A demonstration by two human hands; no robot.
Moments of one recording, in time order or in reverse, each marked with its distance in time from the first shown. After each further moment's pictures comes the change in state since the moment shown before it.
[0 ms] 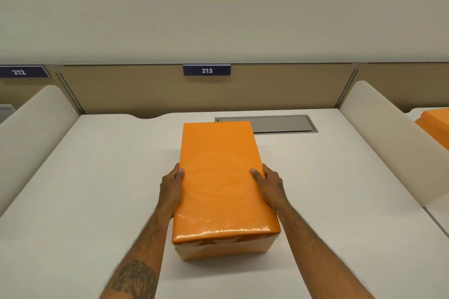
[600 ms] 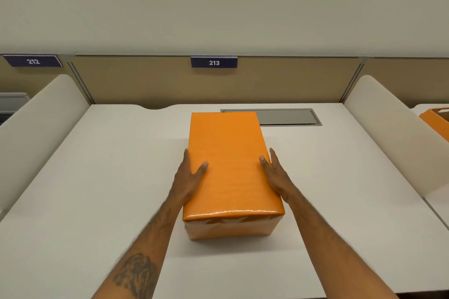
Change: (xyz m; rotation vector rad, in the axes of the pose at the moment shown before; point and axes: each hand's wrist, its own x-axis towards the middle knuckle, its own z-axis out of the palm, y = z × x) left_hand -0.032 0.001 -0.003 0.331 -0.113 0.099; right_hand -0.018 -0.002 -0.010 0.009 -0.147 -0.011
